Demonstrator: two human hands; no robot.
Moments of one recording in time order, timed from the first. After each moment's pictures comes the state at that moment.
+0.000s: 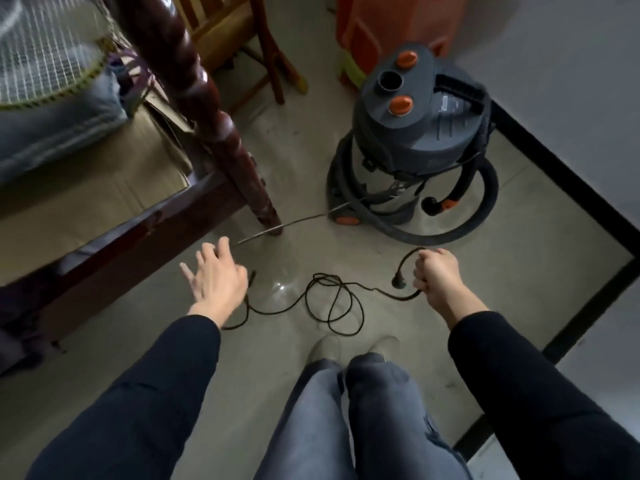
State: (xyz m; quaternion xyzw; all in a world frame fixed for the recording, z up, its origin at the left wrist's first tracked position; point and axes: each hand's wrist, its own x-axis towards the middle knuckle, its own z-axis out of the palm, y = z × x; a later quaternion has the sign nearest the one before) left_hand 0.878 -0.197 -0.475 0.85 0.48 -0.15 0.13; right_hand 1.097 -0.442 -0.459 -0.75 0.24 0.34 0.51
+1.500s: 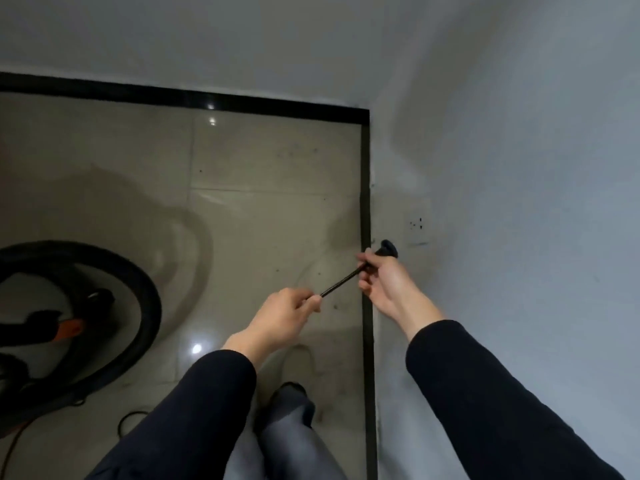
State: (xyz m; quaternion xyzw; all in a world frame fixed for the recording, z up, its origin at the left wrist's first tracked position) left_hand 1.463 -0.834 -0.672 0.81 -0.06 -0.47 0.35; right_hand 1.467 -1.015 -0.647 -0.43 0.58 0.16 0.68
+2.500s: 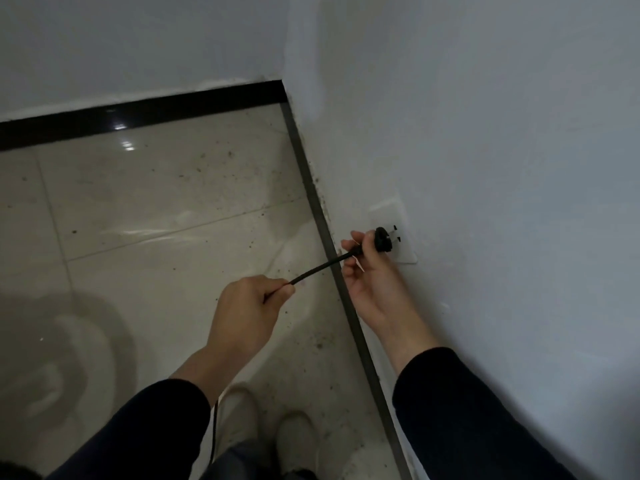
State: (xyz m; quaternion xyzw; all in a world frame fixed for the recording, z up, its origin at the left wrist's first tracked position) left_hand 1.564 -0.934 -0.809 0.86 -0.19 -0.31 0.36; right_hand 1.503 -1.105 -0.799 -0.26 0.53 -0.10 0.80
